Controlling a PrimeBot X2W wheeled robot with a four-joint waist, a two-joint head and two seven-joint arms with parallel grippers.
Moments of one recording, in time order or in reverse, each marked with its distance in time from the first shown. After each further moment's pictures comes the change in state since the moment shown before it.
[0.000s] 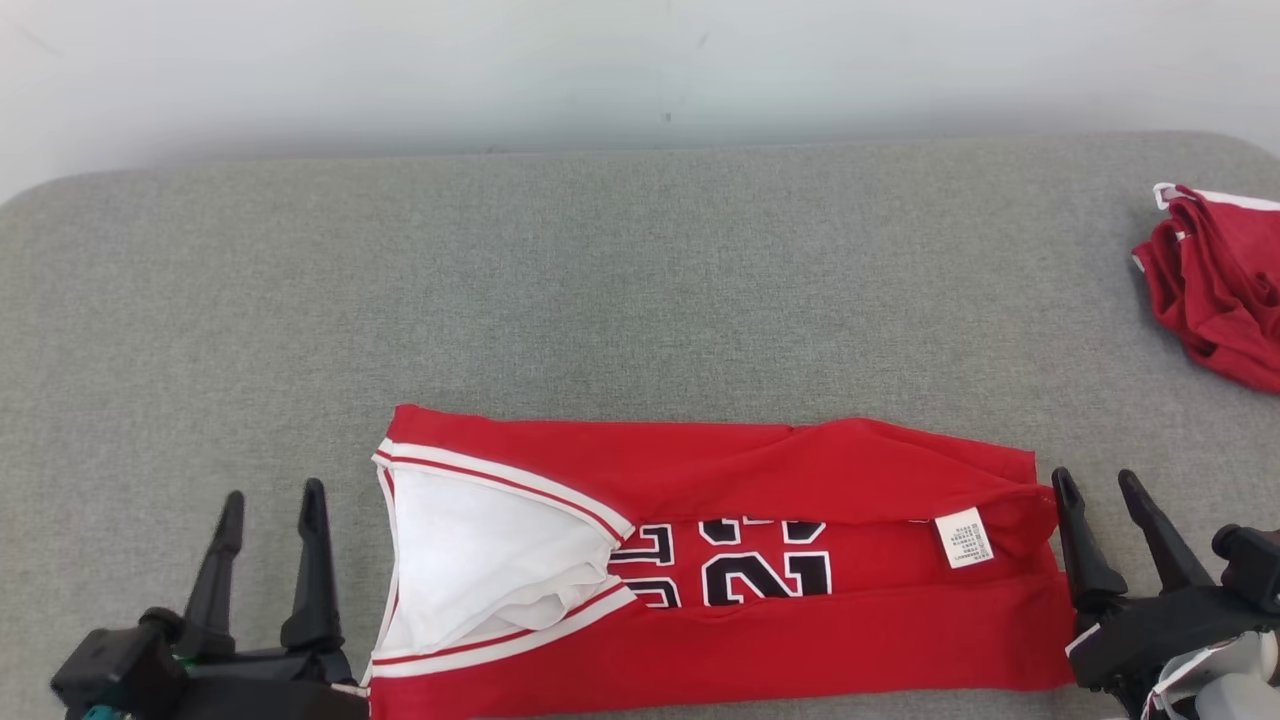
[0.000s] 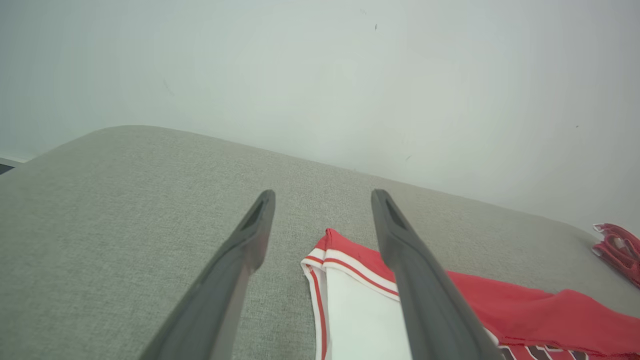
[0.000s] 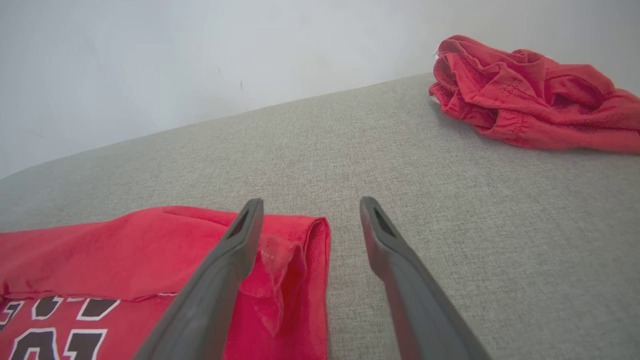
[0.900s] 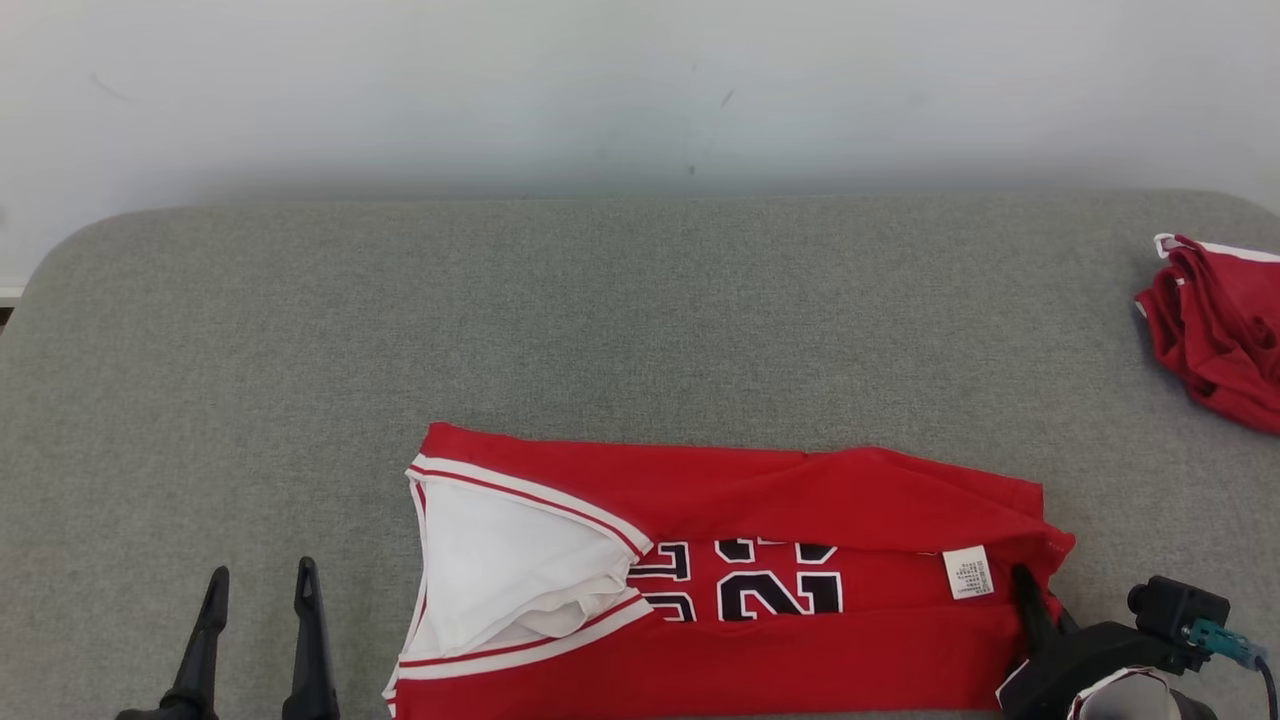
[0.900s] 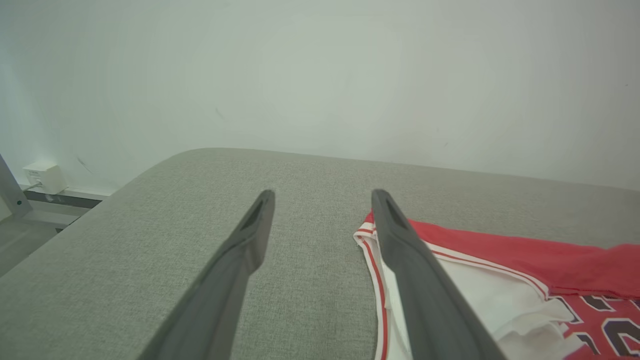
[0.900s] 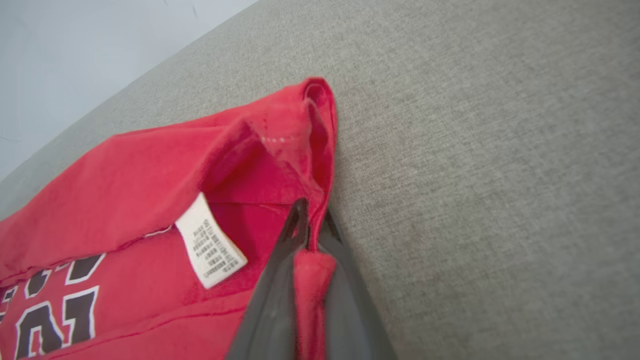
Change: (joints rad) left arm 0.135 -0.243 0.306 0.013 0.455 -0.187 0.000; right arm -0.100 0.137 0.076 0.394 0.193 0.000 0.041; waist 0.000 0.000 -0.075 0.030
